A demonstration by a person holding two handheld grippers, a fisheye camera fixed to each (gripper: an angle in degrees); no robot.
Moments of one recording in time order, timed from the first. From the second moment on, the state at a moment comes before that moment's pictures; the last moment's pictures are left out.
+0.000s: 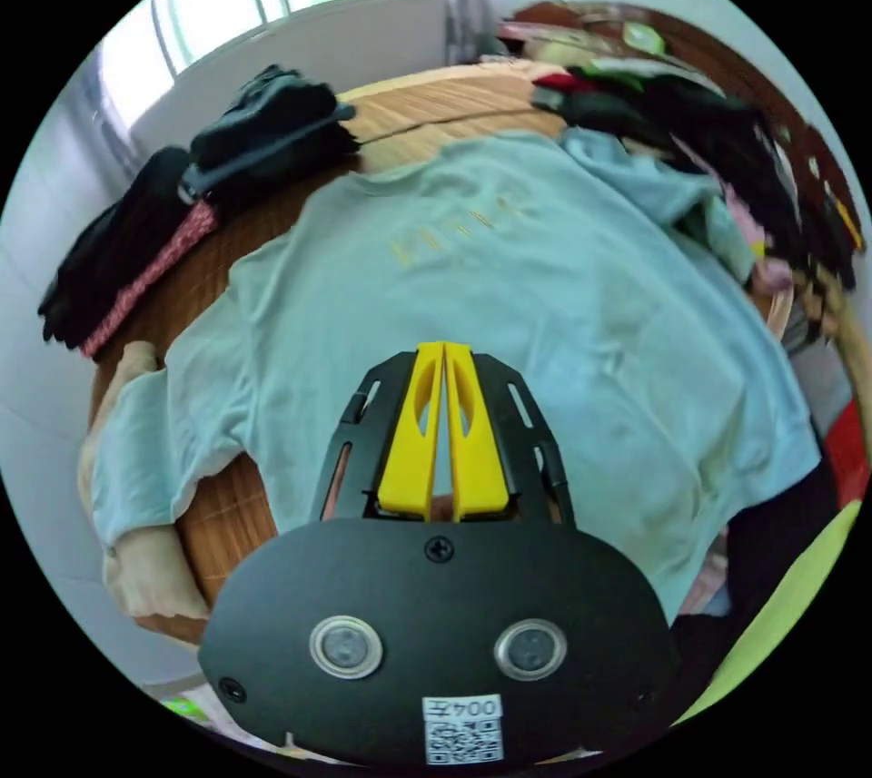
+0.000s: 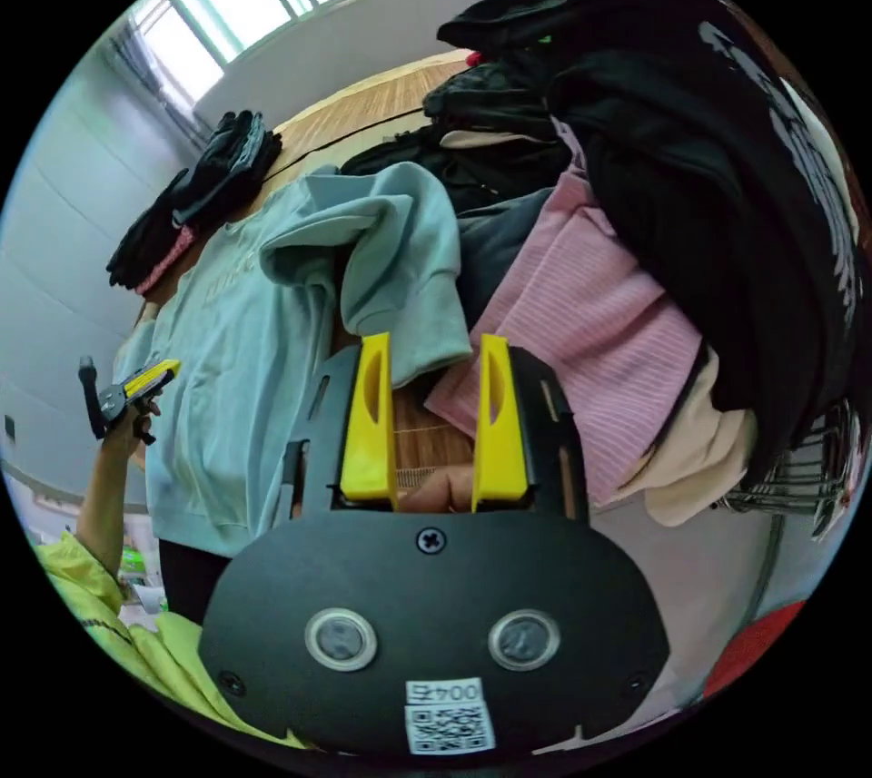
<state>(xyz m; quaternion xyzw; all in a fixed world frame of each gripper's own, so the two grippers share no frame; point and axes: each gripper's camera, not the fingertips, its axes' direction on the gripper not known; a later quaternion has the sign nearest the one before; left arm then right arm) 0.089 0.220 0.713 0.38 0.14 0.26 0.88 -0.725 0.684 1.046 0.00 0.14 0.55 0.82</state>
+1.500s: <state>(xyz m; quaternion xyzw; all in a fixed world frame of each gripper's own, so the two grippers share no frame) -0.291 0.519 1.012 0.35 0.50 -0.04 0.79 -0.828 0.718 1.101 -0.02 -0.08 0.49 0.87</state>
